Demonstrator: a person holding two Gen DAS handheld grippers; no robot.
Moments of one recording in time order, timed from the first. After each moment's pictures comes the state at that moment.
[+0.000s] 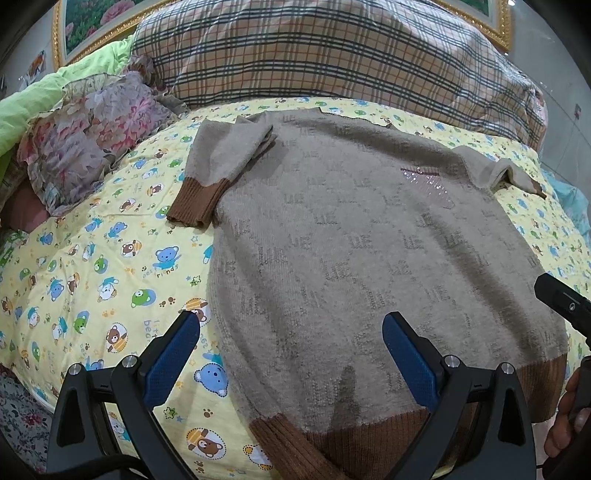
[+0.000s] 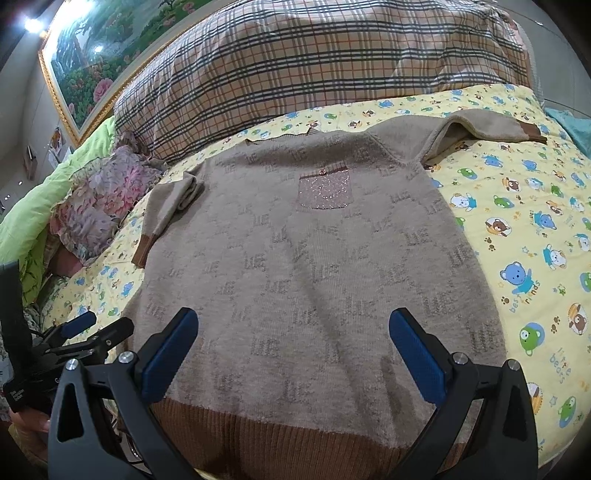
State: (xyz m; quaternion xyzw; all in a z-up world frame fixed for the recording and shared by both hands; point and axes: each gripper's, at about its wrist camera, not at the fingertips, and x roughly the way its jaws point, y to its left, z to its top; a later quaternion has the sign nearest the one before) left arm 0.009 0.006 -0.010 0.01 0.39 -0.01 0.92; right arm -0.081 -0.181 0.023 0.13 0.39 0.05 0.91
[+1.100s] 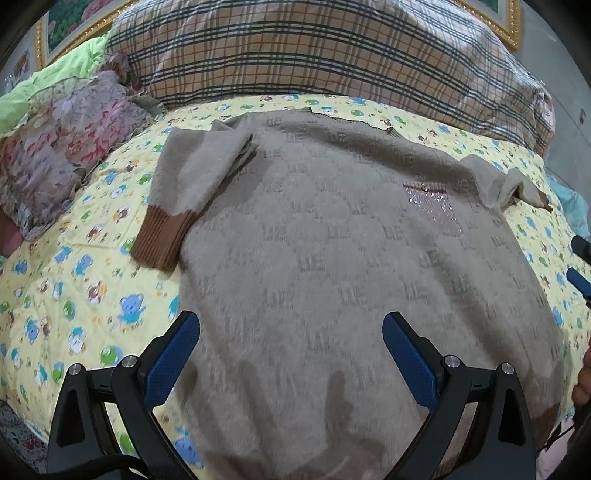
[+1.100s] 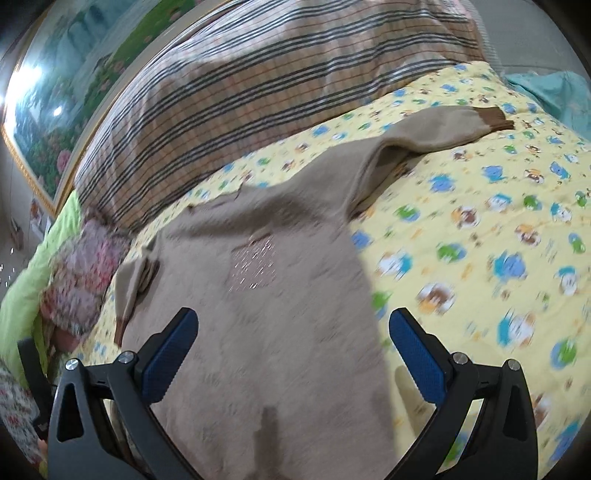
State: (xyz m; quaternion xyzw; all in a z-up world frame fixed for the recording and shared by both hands) left arm 0.082 -0.014 -0.001 0.05 0.39 -0.01 0.92; right arm -0.025 -0.303 0.036 0.24 0.36 0.00 0.90
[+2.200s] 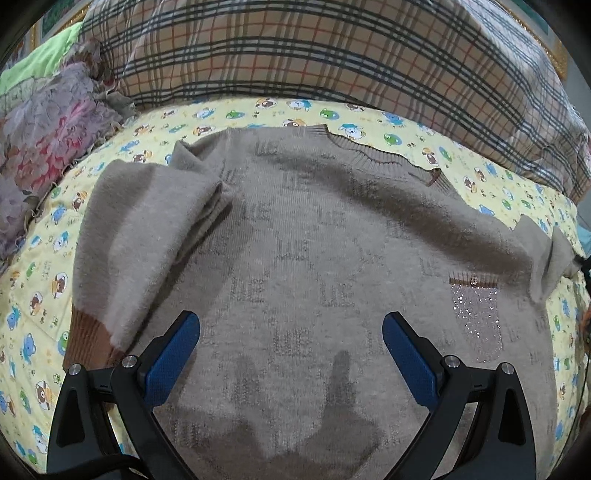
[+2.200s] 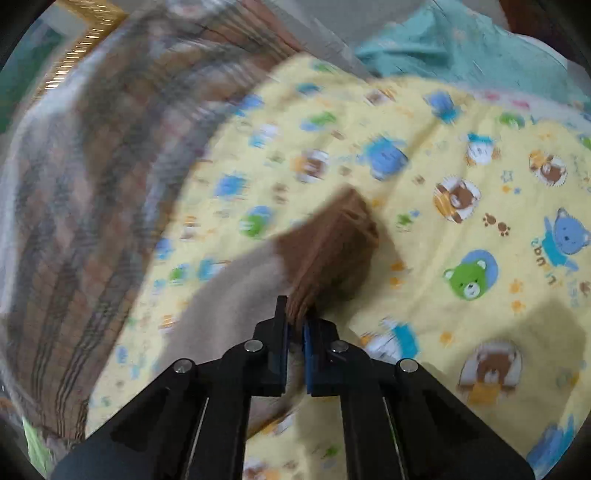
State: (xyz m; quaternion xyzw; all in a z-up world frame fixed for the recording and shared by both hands) left arm 0.234 -0.022 -0.020 0.02 0.44 0.01 0.90; right arm 0.133 -0.605 -0.004 0.40 0.28 -0.21 0.85
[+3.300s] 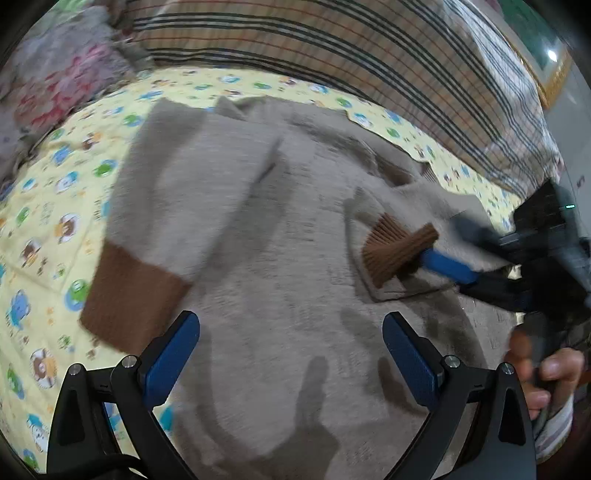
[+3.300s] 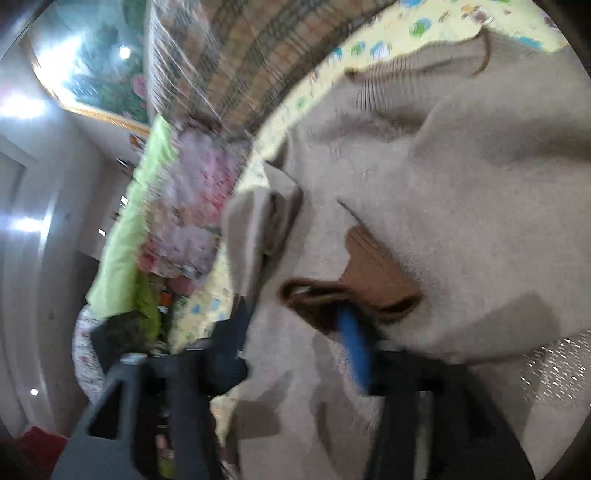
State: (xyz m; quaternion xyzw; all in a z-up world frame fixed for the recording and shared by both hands) left arm 0.214 0.049 -0.037 -0.08 0.49 -0.07 0.87; right arm 0.171 -0.140 -0.029 0.34 0.49 0.35 0.73
